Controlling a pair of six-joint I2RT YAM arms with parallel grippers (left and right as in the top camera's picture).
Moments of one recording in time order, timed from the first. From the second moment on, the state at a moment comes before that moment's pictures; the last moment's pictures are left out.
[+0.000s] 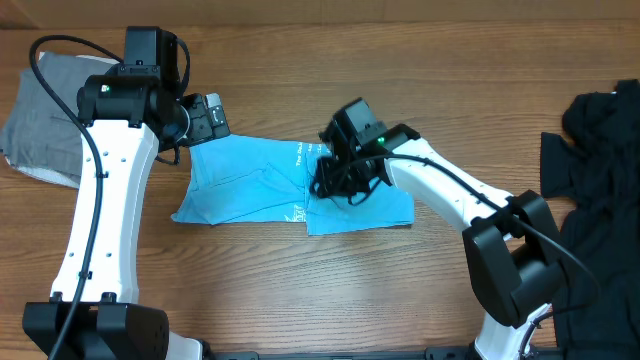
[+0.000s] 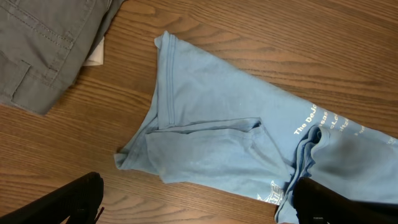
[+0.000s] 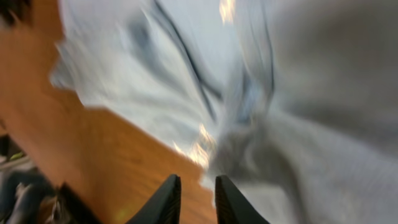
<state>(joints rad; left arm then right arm) -0.03 1.65 1.69 -1.24 -0.03 -0.35 0.55 1.93 1.37 -0.65 -0.49 0.46</state>
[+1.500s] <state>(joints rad) -0.03 1.65 1.69 -1.24 -0.03 -0.35 0.61 2.03 1.53 -0.73 -0.01 0.50</state>
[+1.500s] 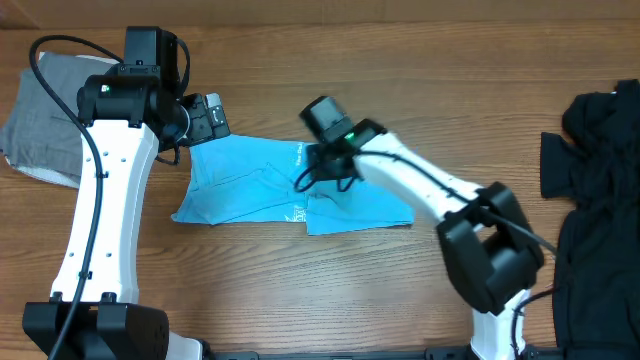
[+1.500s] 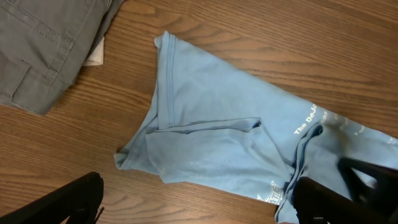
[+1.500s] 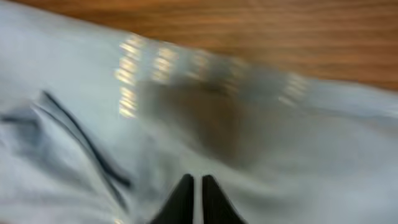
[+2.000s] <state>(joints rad) -0.03 1.65 1.69 -1.24 -0.03 -0.35 0.06 1.83 1.50 -1.07 -0.25 0.32</state>
